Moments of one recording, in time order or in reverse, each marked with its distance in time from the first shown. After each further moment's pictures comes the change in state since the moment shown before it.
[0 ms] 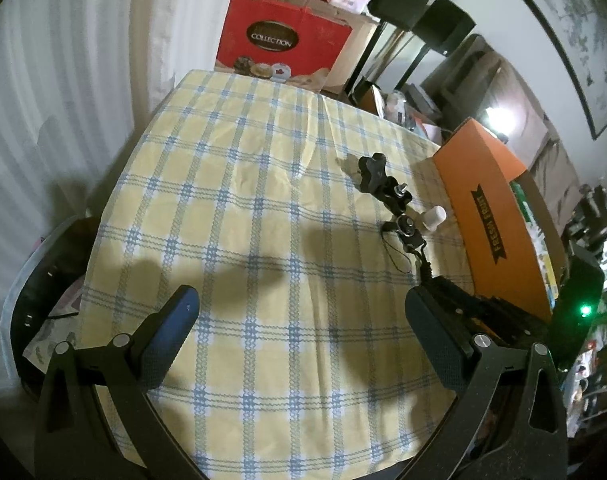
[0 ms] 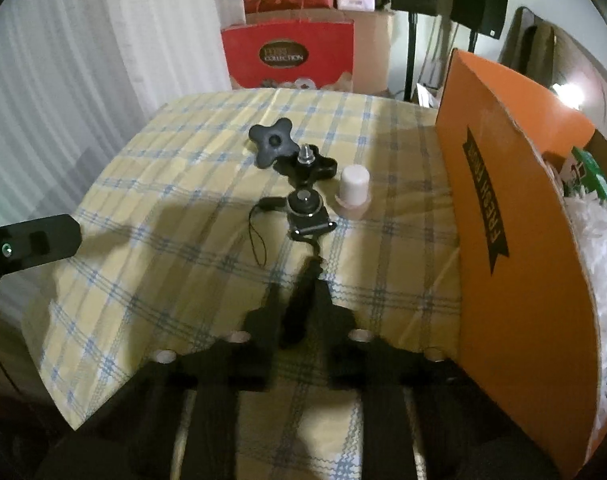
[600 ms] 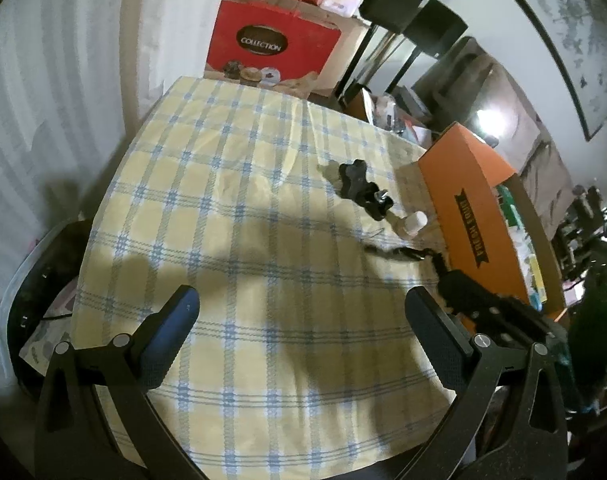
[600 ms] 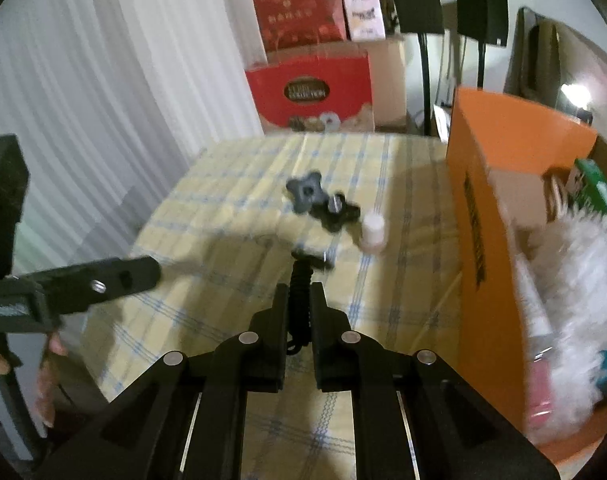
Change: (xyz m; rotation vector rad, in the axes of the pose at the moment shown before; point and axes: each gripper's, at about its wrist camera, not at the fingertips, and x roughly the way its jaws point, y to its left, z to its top) left arm -0.008 -0.012 0.005 0.002 -0.006 -0.027; right arm -0.049 -0.002 0.012 0.044 -0.105 0.134
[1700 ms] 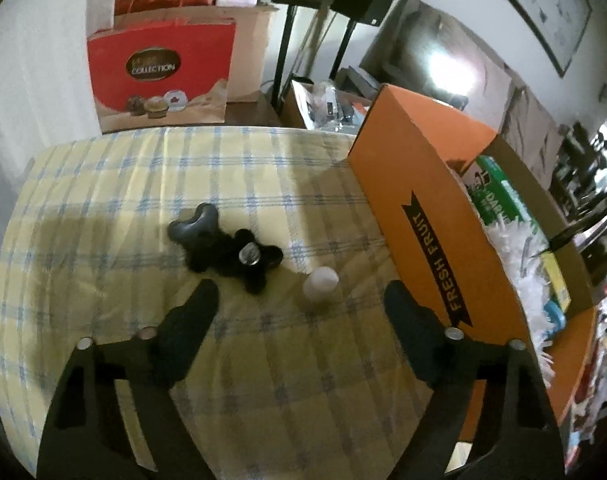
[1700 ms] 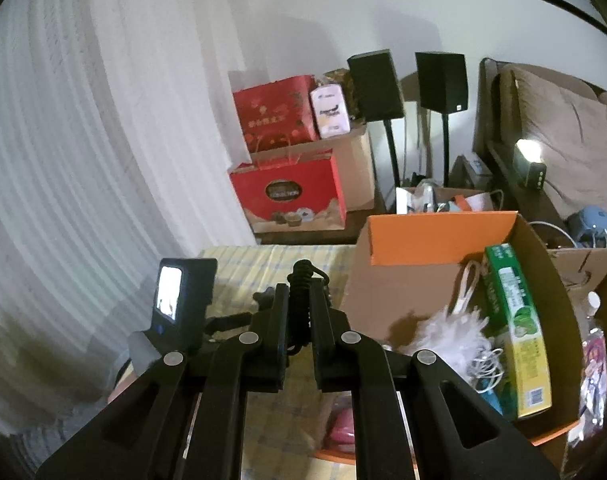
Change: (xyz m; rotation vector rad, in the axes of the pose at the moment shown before) left arm 0.097 -0.123 0.031 0.248 -0.018 0.005; right arm -0.141 -0.067 0.054 0.057 -0.236 0.010
